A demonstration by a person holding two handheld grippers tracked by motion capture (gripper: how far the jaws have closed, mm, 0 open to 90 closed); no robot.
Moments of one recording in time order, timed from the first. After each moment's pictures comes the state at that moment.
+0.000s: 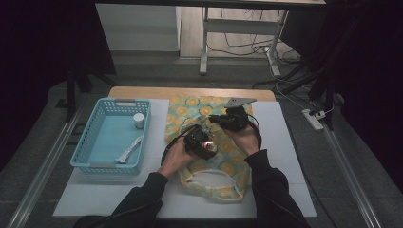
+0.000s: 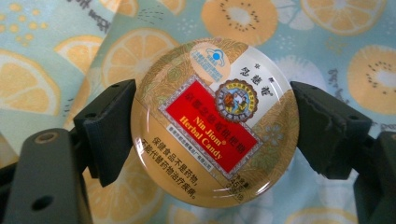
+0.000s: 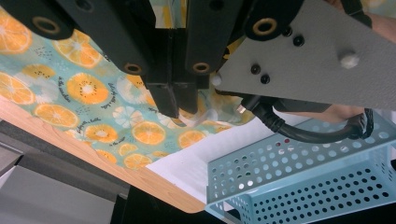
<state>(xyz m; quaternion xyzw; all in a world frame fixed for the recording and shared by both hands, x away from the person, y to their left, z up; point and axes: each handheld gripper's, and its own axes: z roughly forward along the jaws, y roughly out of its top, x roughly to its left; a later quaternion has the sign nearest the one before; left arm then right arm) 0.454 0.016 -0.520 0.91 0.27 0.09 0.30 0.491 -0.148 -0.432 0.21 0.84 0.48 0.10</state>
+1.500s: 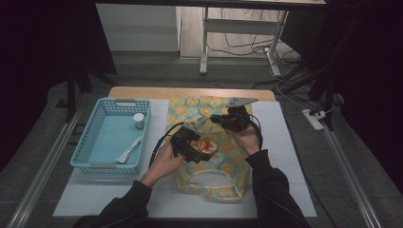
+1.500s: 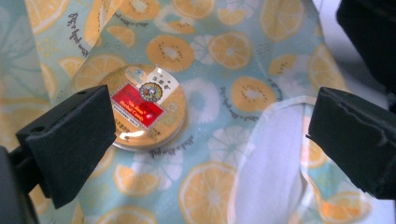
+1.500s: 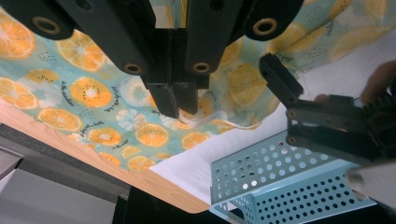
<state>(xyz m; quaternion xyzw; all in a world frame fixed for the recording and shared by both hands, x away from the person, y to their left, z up) 0.414 0.060 -0.472 0.87 0.27 0.00 0.41 0.494 -0.153 -0.434 0.22 0.84 0.48 0.10</state>
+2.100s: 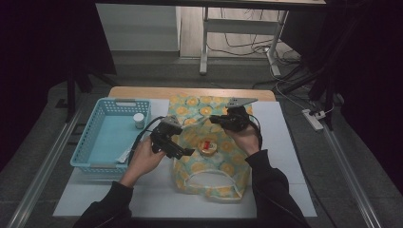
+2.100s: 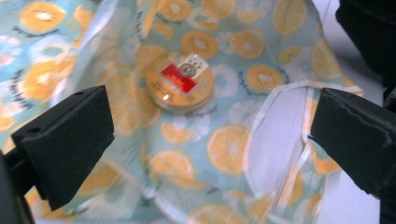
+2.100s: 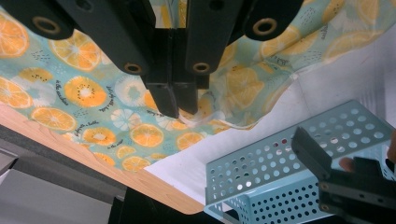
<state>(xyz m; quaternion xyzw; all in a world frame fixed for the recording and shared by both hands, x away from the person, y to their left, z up) 0.400 0.116 -0.445 0.87 0.30 0.04 0.40 0.492 -0.151 -0.432 0.22 0.84 0.48 0.09</state>
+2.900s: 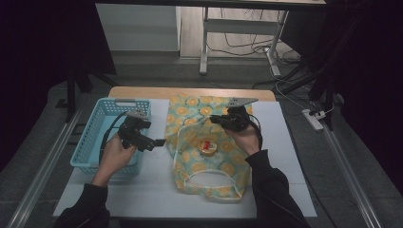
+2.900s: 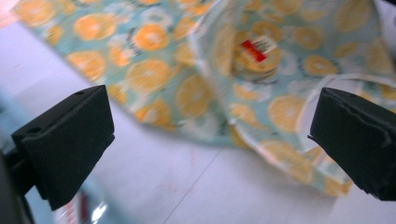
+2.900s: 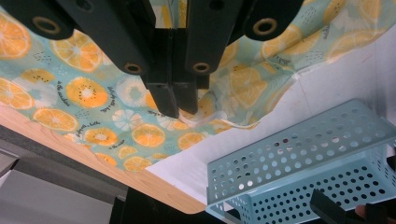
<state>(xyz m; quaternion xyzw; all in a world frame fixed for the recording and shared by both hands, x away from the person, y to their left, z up) 0.390 0.203 -0.440 0.83 0.39 0.09 0.39 0.492 -0.152 -0.432 0.22 0.84 0.48 0.09</state>
